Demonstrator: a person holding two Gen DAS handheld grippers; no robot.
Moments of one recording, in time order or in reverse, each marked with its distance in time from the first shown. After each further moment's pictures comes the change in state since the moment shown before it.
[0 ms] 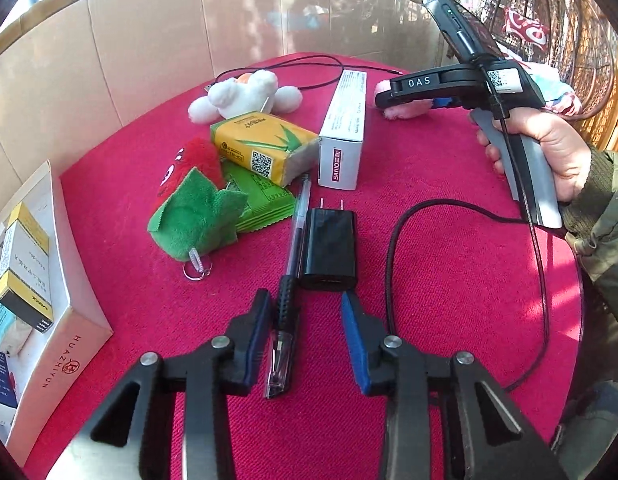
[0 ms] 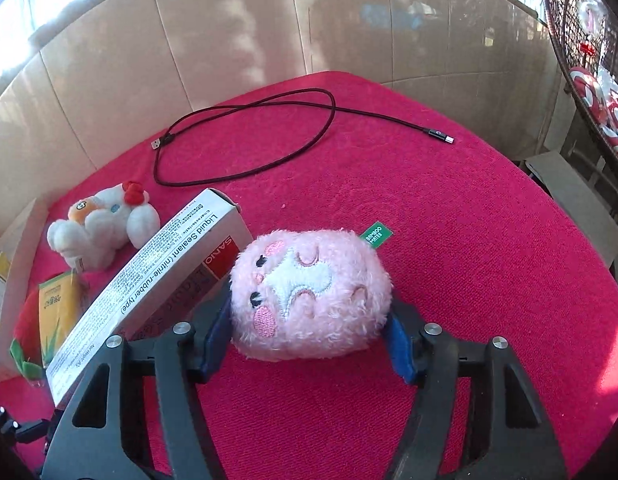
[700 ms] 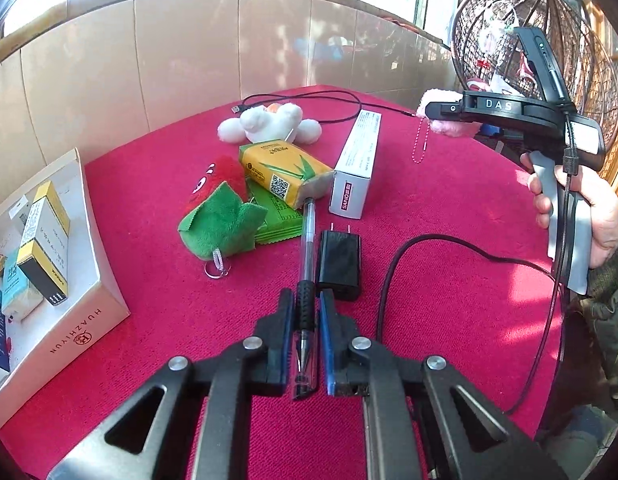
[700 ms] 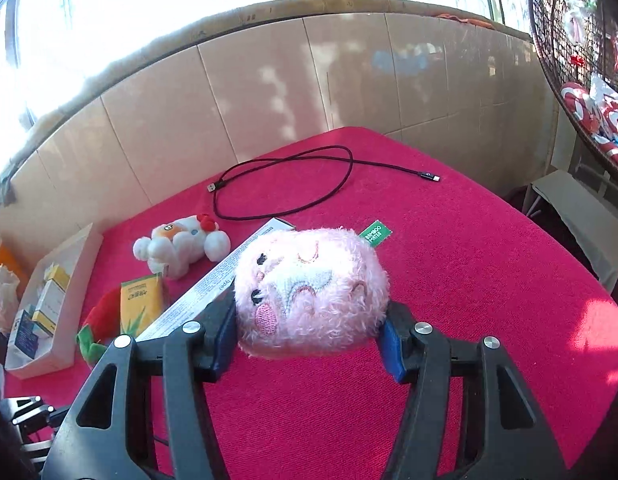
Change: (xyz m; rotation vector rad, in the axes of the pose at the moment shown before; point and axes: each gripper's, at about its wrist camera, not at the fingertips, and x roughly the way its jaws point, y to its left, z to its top) left arm -0.029 0.008 -0.009 -0.121 -0.114 -0.002; right arm -0.083 0.010 -0.022 0.023 -0.189 0.106
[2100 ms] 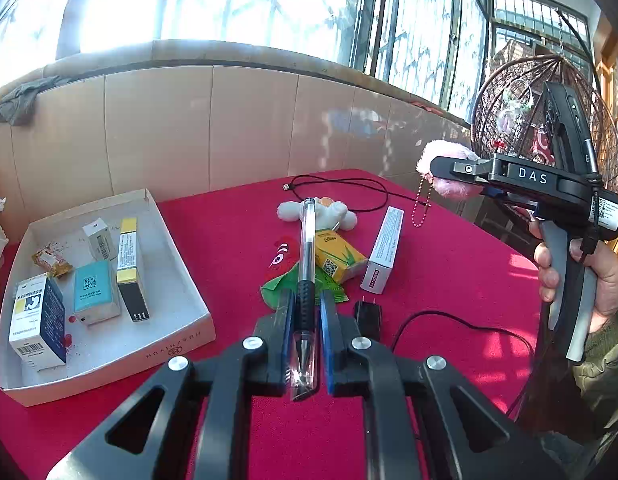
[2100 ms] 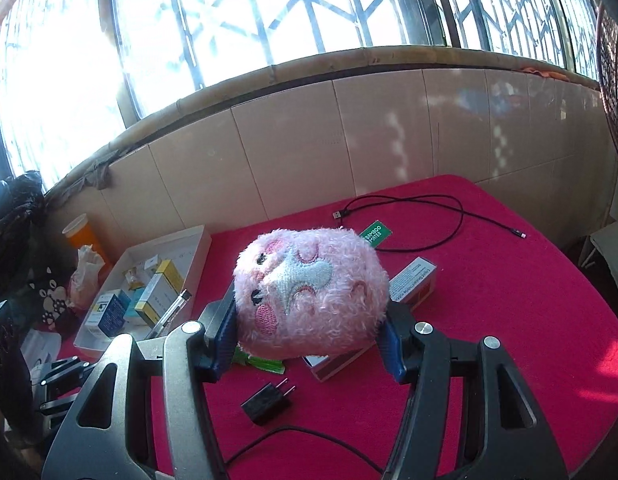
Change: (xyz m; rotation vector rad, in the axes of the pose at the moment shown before) left arm -0.089 0.033 -0.001 -0.134 -0.261 0.057; right arm -0.061 0.091 0.006 -0.153 -0.068 0.253
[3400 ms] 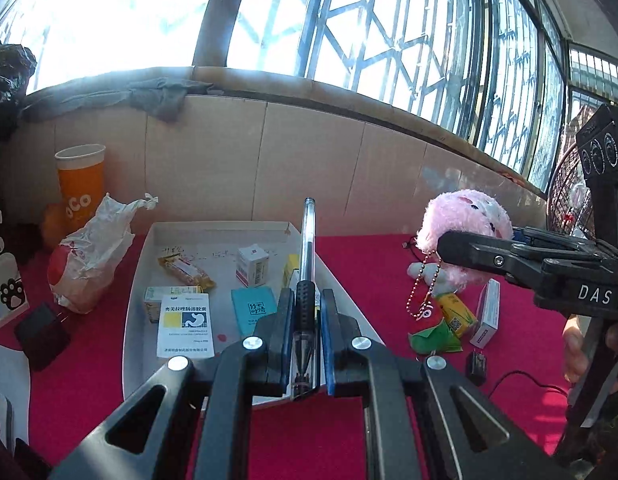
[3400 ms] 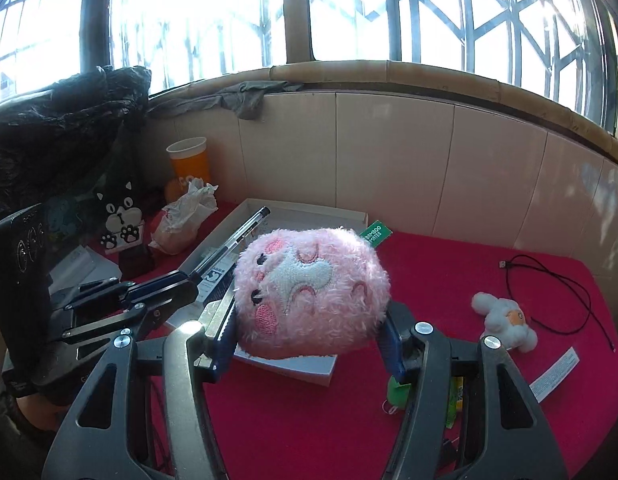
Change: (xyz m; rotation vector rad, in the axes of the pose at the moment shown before) left arm -0.072 0.127 0.011 -0.199 -0.148 0.262; right arm 0.051 0.209 0.001 -0.380 0.094 0.262
